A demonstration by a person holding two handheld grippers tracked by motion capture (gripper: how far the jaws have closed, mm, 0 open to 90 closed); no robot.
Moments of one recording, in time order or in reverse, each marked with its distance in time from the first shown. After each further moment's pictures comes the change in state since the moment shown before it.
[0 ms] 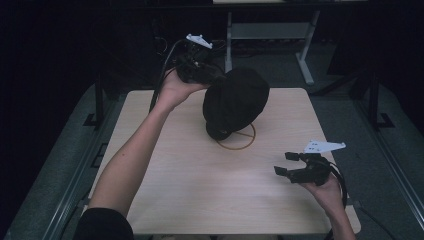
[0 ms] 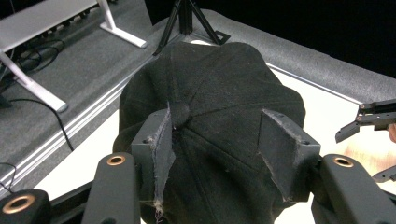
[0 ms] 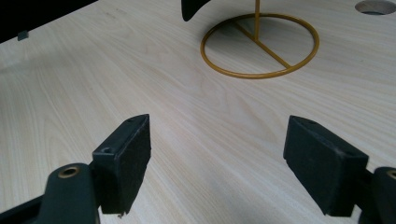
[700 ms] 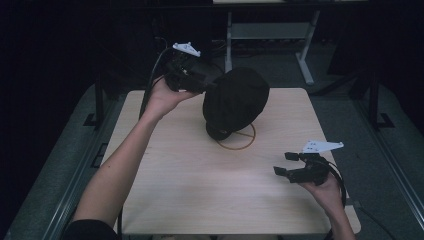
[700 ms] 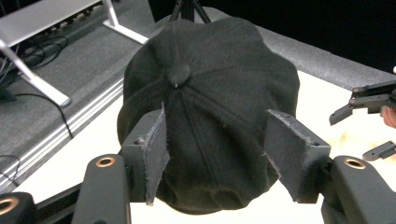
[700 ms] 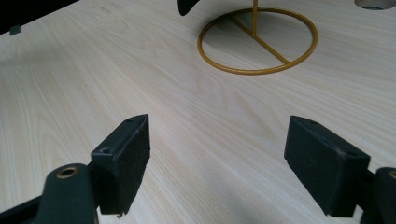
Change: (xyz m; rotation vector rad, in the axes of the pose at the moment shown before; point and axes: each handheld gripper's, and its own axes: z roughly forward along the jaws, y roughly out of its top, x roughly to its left) left arm -0.002 -0.027 -0.020 -0.005 0.015 0.002; right arm -0.001 0.000 0.003 0.021 -0.012 -0.005
